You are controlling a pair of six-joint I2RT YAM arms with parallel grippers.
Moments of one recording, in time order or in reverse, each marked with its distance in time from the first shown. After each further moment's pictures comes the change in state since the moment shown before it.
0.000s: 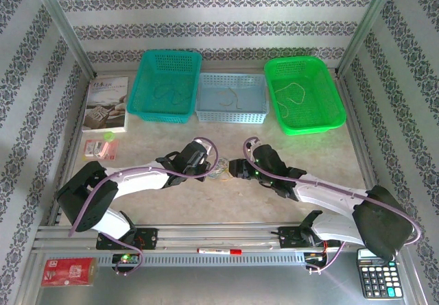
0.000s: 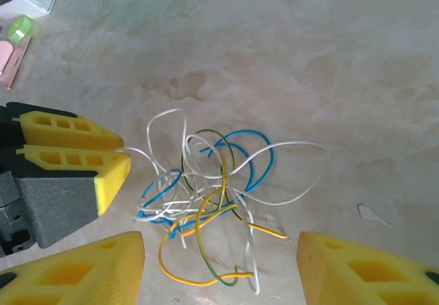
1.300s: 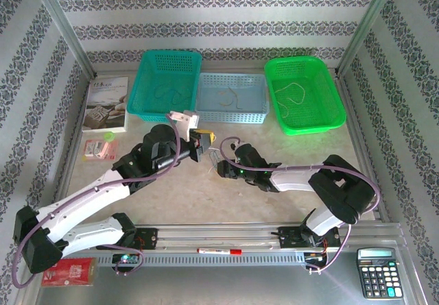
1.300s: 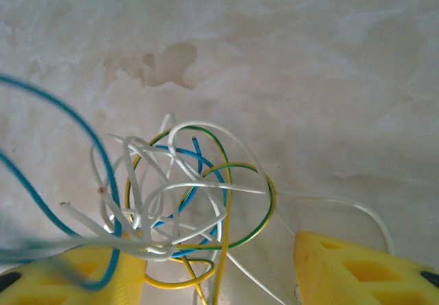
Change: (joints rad) left arm 0.000 -0.462 0.167 -0.003 0.183 -0.162; right arm 0.041 0.372 0.084 0.206 0.014 0.008
